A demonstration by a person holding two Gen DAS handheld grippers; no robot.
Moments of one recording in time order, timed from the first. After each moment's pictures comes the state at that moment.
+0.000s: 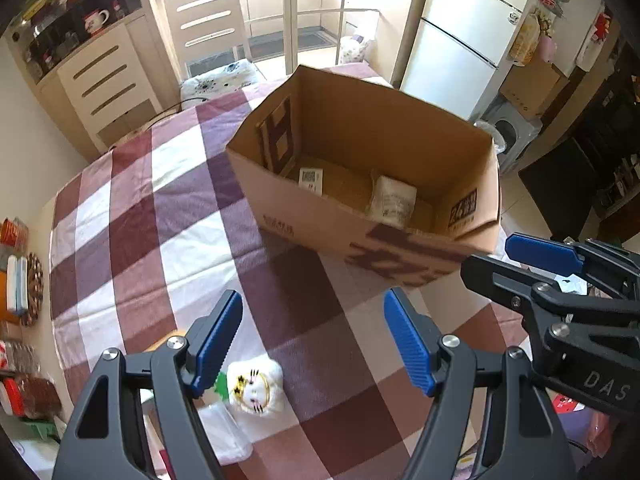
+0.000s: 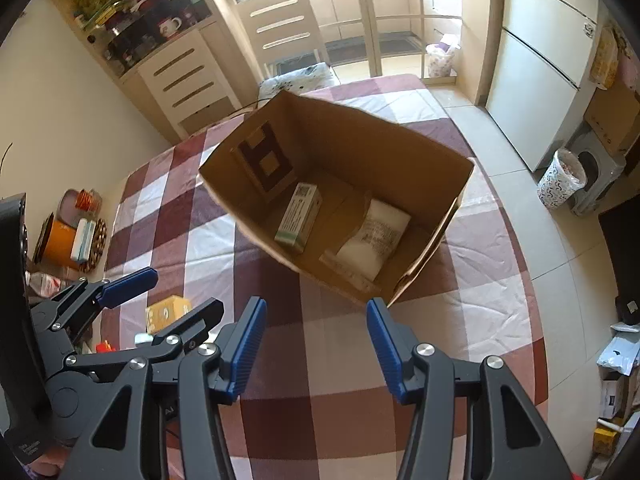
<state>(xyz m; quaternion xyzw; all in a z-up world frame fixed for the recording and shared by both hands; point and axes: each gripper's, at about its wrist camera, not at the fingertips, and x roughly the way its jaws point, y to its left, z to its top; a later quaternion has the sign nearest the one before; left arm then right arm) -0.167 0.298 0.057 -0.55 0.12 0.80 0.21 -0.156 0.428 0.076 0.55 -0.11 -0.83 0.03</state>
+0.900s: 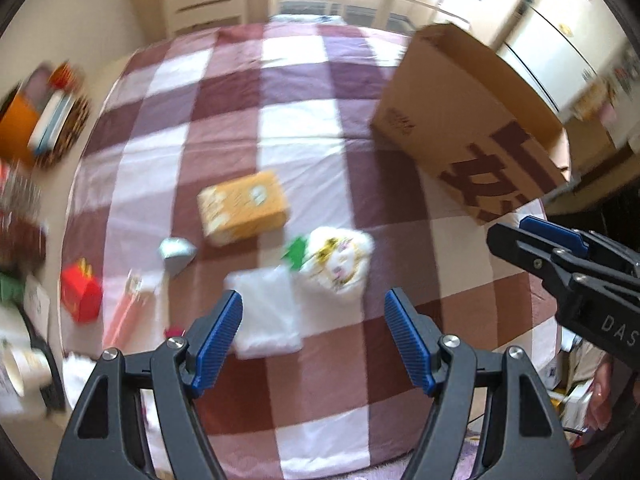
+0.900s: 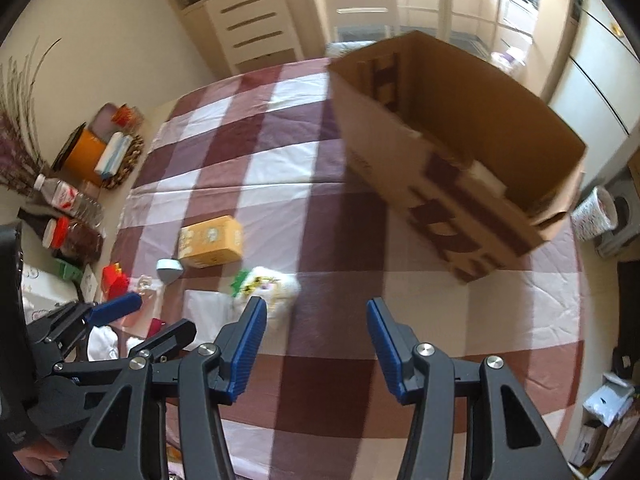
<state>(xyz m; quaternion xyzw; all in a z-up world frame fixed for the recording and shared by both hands) -0.089 0.141 0.012 -0.61 -0.01 0.79 0.09 -0.115 0.316 0.040 0.57 -0.04 -0.81 0.13</state>
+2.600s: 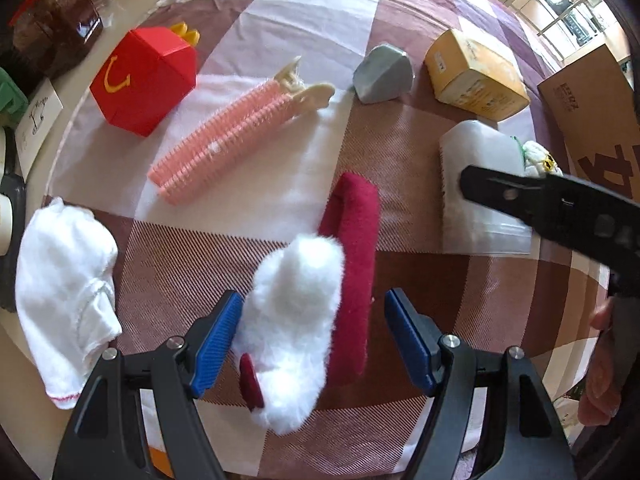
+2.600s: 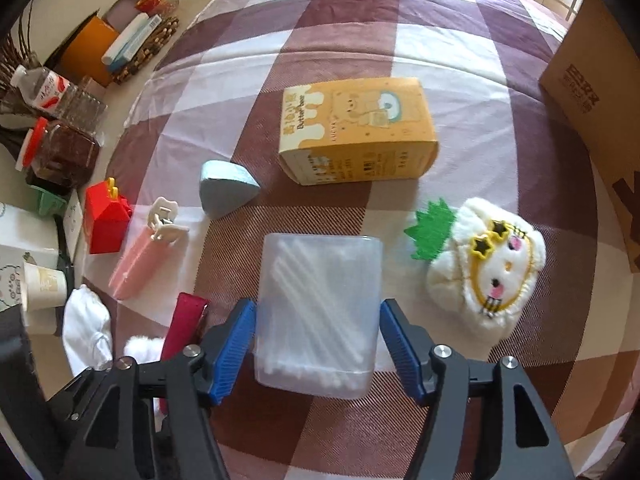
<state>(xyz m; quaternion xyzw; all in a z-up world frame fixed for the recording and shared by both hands) -0.024 -0.008 -0.116 -0.67 -0.11 0.74 -0.01 -0.106 0.132 -0.096 0.65 0.02 -0.74 0.17</state>
